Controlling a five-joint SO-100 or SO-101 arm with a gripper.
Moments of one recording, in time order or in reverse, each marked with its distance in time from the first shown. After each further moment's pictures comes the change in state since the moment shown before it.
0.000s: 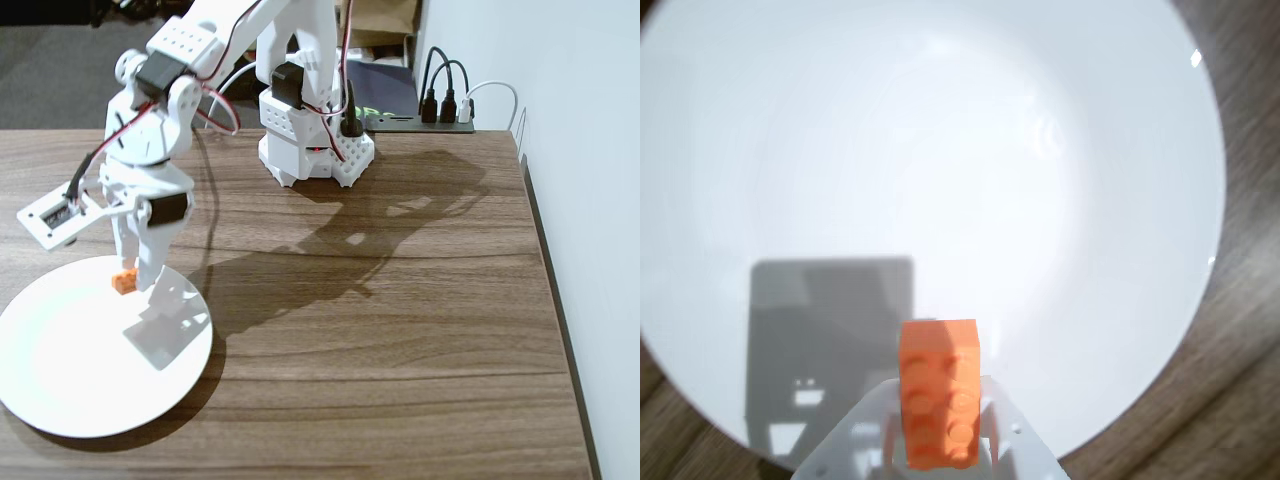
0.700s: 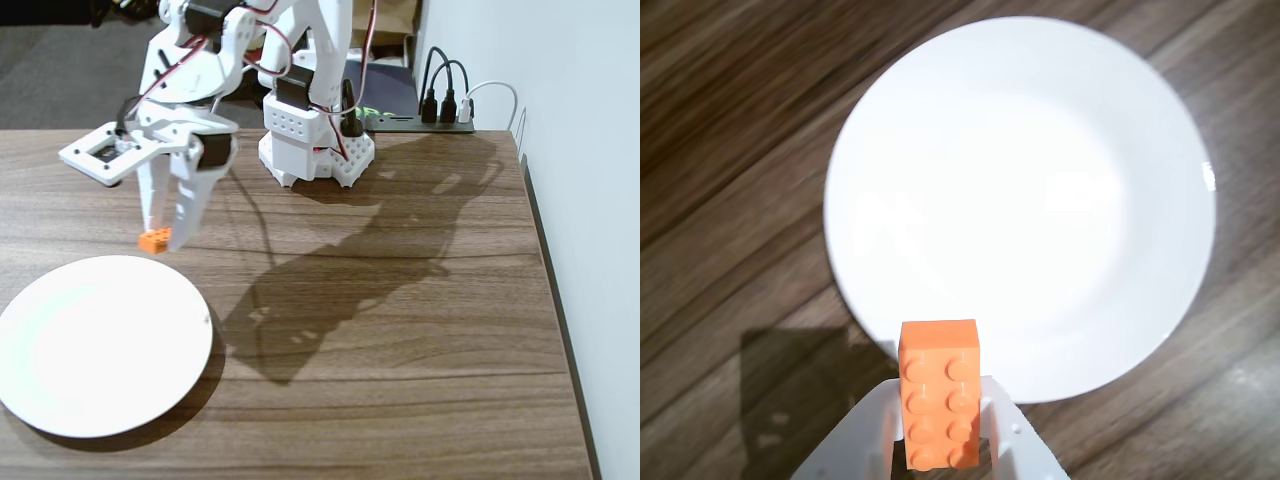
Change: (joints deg) arm -6.9 19.4 0.0 9.3 -4.0
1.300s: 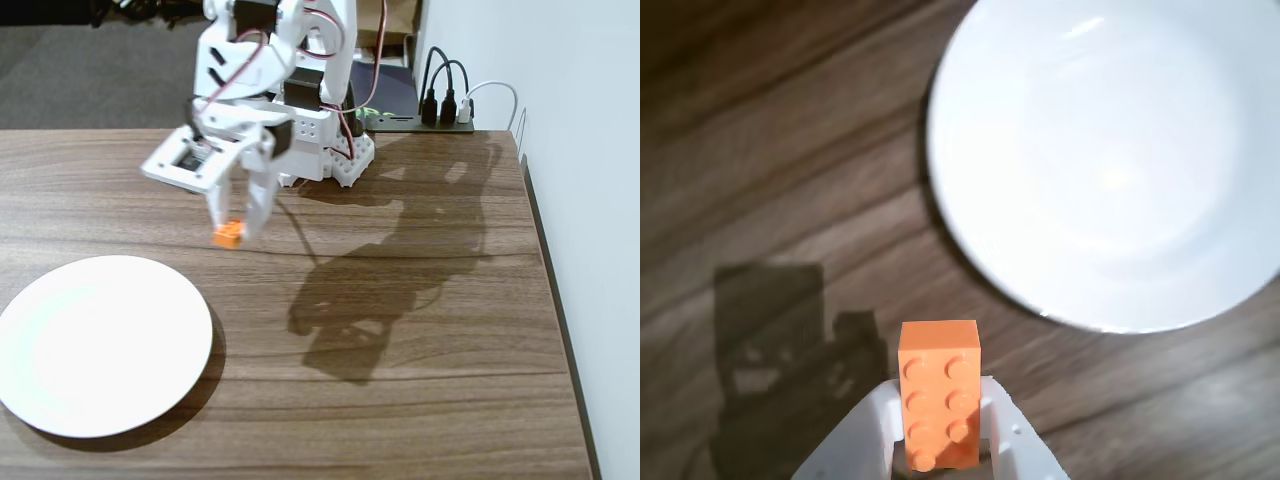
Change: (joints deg) arm -11.1 9.0 3.4 9.8 0.0
